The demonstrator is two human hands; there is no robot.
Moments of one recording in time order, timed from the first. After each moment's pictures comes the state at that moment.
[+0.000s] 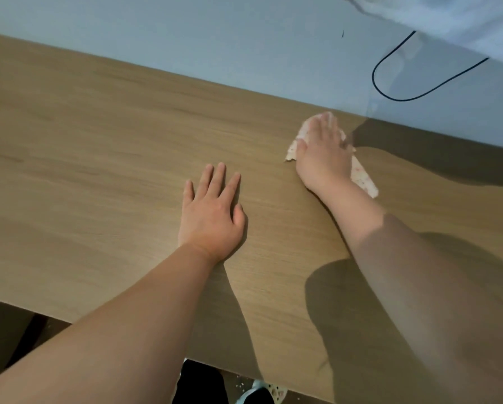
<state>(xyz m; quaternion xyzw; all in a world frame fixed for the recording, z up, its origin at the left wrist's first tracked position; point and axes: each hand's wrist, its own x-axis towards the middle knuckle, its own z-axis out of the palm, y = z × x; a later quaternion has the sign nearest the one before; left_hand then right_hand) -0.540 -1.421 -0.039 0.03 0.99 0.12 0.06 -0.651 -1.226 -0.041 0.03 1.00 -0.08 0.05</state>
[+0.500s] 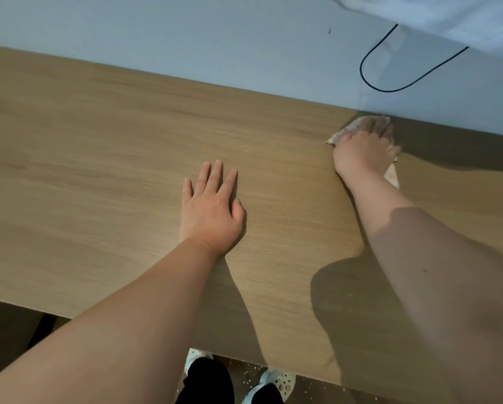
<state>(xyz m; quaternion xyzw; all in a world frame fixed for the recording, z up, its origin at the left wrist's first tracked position) -0.539 -1.421 -0.040 0.02 0.99 0.11 0.06 -0.649 -1.174 -0.034 0.27 0.96 -0.05 0.05</state>
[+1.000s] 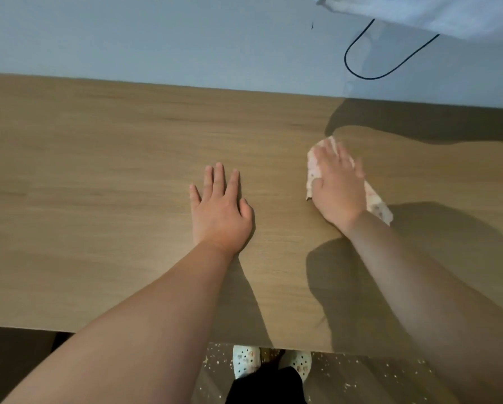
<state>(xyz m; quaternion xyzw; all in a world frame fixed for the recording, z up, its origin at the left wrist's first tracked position) -0.540 -1.423 -0.039 0.04 0.99 0.11 0.09 -0.555 -1.211 -0.030 0.07 0.99 -0.07 0.07</state>
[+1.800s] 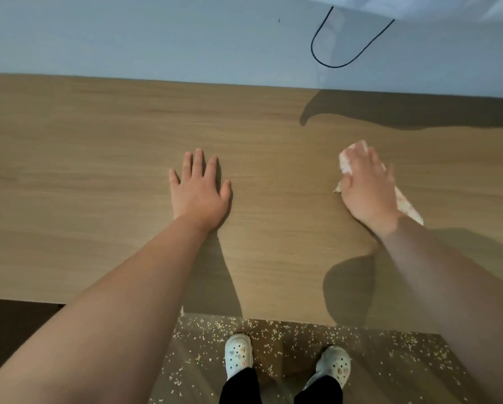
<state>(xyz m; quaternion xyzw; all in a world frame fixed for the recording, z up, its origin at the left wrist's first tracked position) -0.541 -1.417 -0.036 0.04 0.99 0.06 0.08 -0.502 -1.126 -0.028 0.11 0.99 -0.11 0.04</state>
